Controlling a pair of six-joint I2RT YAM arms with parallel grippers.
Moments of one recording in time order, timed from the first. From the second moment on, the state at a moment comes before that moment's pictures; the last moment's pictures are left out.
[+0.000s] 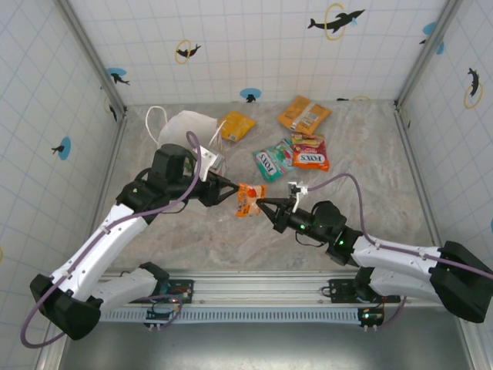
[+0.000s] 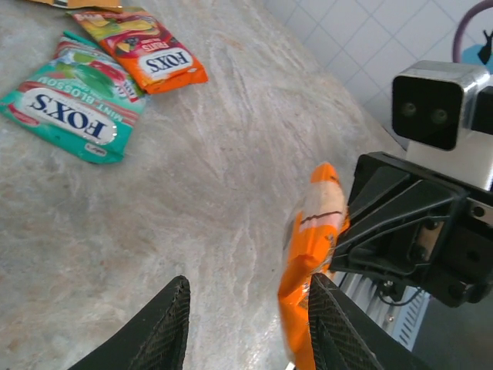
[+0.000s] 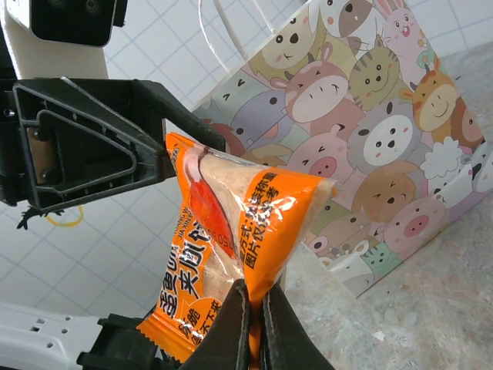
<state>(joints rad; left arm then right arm) -0.56 1.03 1.01 -0.62 0.59 -0.15 1.00 1.07 0.33 0.75 -0.09 0.70</state>
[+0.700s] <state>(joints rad) -0.56 1.04 0.99 -0.60 0.66 -0.16 1.03 1.15 0.40 0.84 0.00 0.67</state>
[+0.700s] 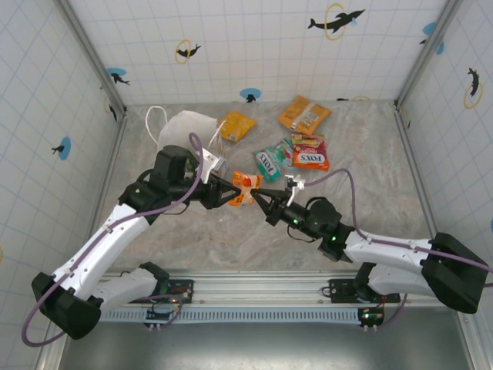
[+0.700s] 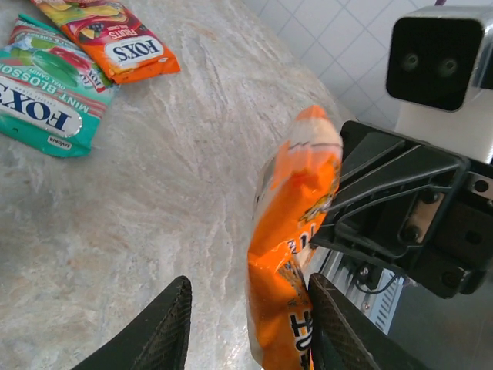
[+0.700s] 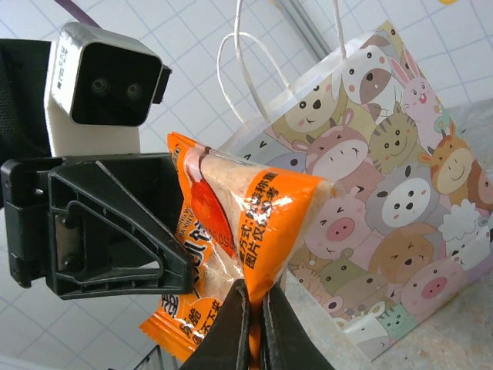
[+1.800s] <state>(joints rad) -0.56 1.08 1.24 -0.67 0.42 -0.10 1.04 1.12 0.41 0.73 0.07 0.62</state>
